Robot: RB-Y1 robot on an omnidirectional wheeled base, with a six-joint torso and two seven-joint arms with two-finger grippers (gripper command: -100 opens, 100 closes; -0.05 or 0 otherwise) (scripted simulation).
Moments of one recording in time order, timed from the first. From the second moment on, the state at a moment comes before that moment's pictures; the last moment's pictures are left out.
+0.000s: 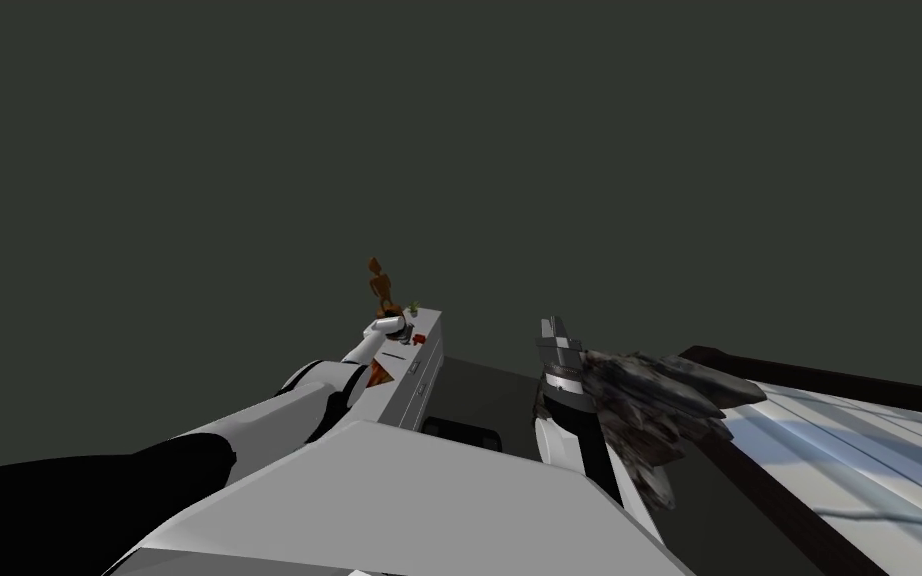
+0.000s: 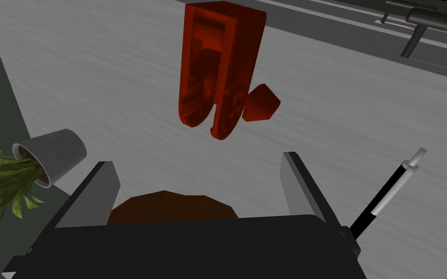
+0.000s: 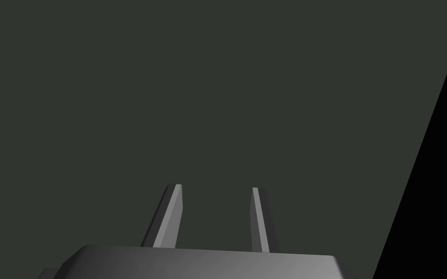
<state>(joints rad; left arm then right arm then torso) -0.57 0.43 0.17 -0.78 0.44 0.93 -0.15 0.50 0.02 0.07 -2.20 0.12 -0.47 -0.17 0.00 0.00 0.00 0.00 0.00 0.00</state>
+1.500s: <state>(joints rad) -0.66 0.43 0.16 -0.54 0.45 1.04 -0.15 0.50 0.02 0.07 -2.20 0.12 -0.47 -0.17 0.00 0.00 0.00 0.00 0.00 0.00</state>
